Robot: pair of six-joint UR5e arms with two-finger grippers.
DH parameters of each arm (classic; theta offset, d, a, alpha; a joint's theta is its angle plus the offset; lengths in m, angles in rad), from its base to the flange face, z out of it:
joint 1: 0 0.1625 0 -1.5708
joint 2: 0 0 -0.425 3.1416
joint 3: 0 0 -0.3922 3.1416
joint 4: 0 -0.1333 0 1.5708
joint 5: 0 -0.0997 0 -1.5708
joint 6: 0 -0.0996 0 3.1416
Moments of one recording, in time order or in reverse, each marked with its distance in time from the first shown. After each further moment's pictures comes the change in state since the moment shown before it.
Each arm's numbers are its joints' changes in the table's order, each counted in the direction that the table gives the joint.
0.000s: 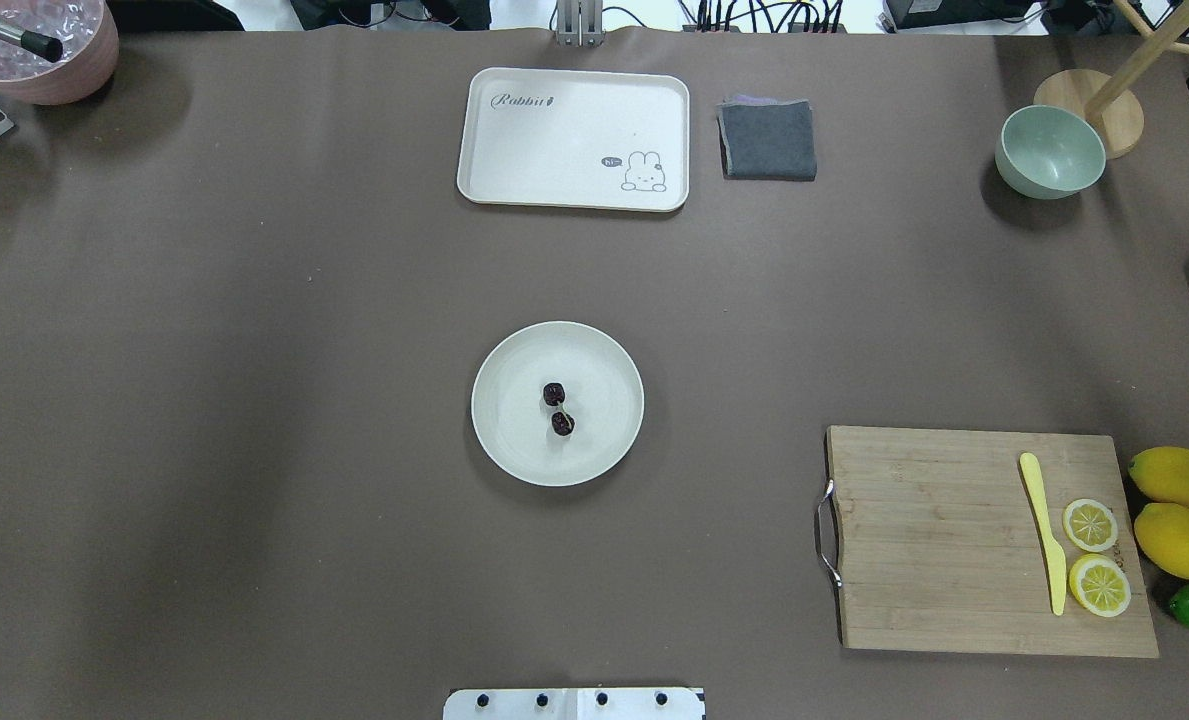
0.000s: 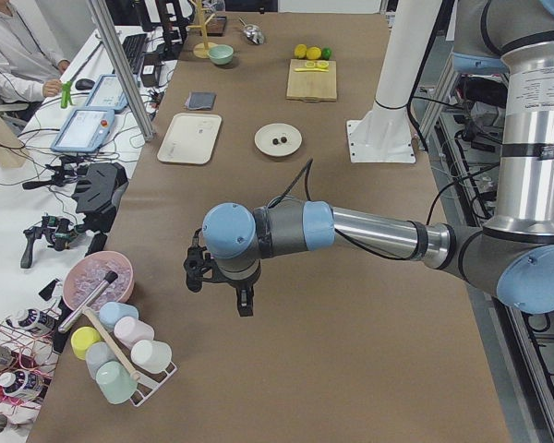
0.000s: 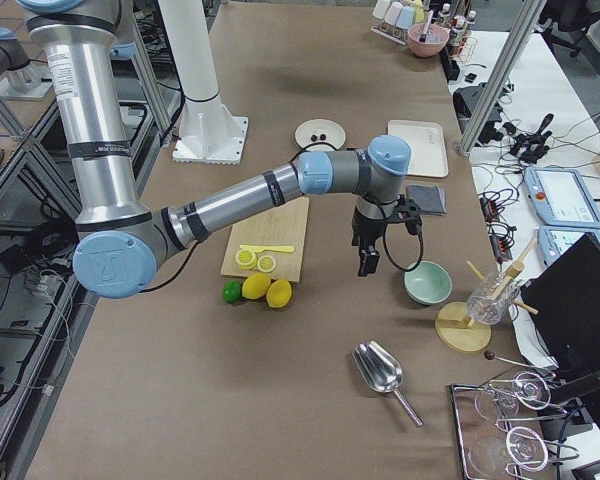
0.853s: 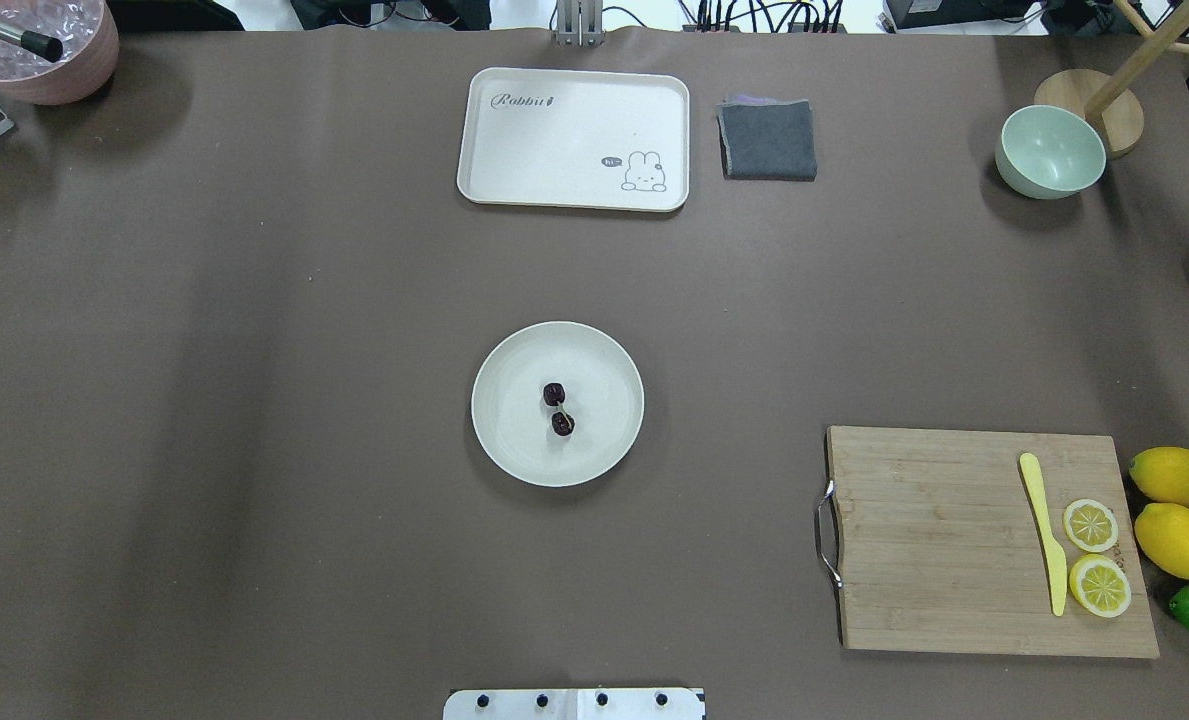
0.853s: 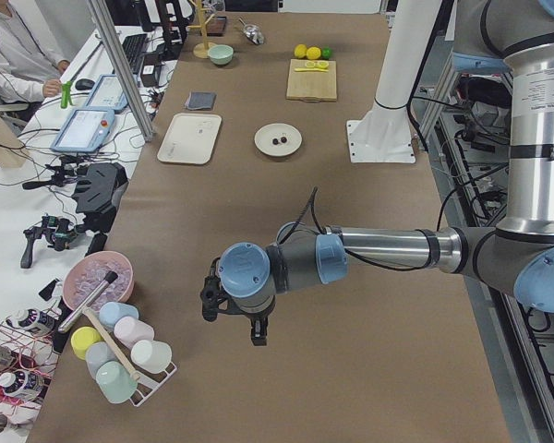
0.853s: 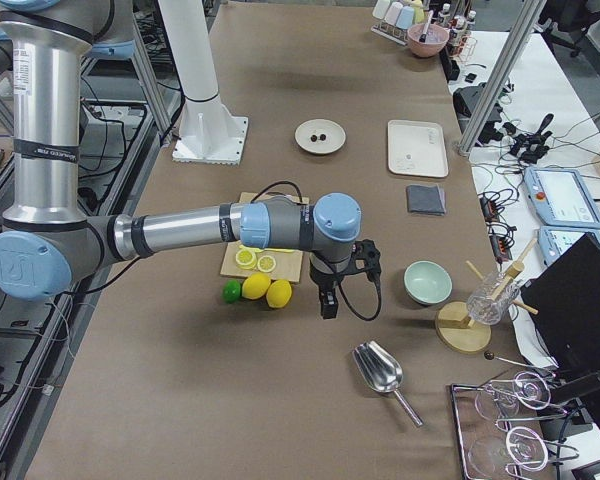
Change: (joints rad) left arm 0.004 -0.043 0.088 0.095 -0.027 -0.054; right arm 0.137 0.252 0.031 -0.157 -0.127 0.166
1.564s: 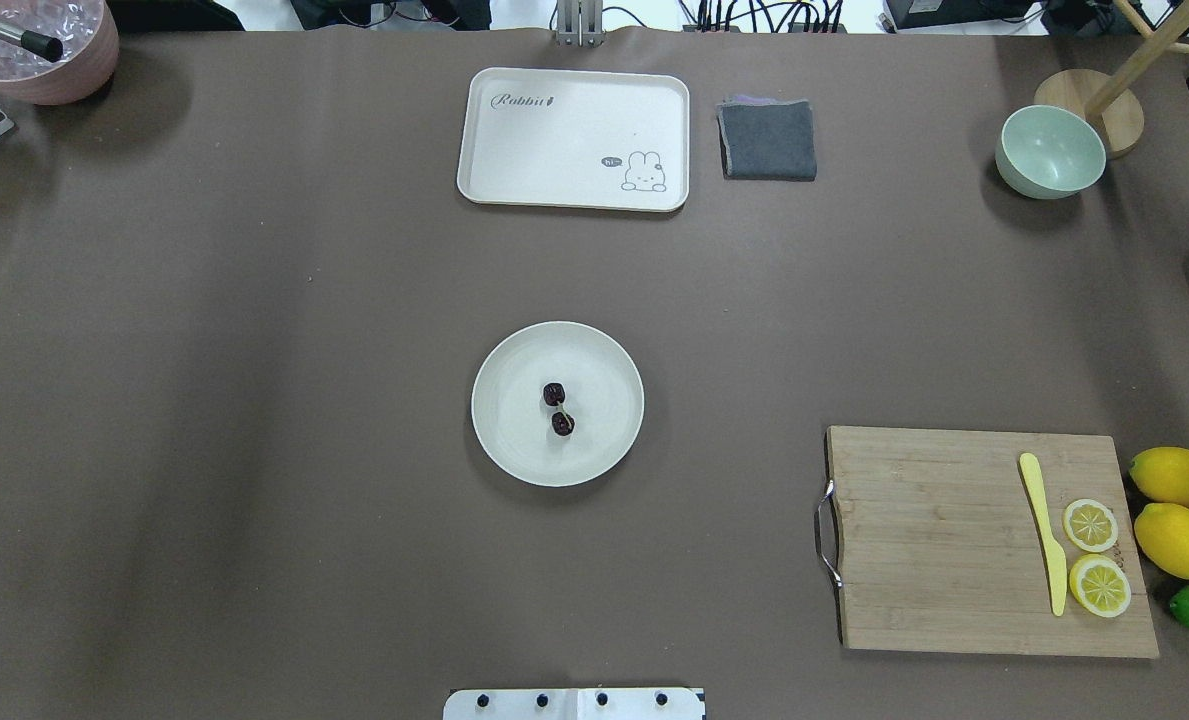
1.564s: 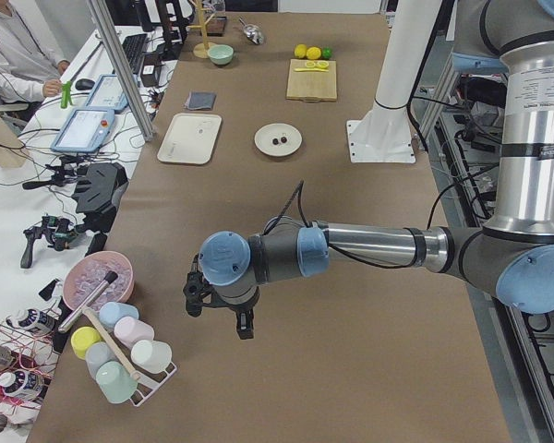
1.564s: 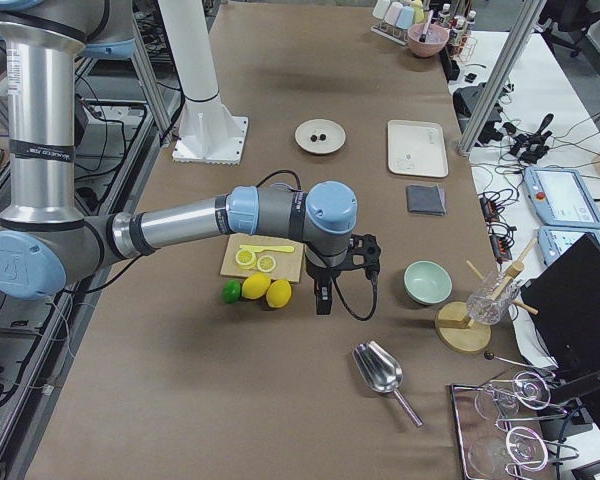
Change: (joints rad) left arm 0.013 0.047 0.023 0.006 -0.007 0.085; right arm 0.070 -0.027 0.030 0.136 -0.017 0.012
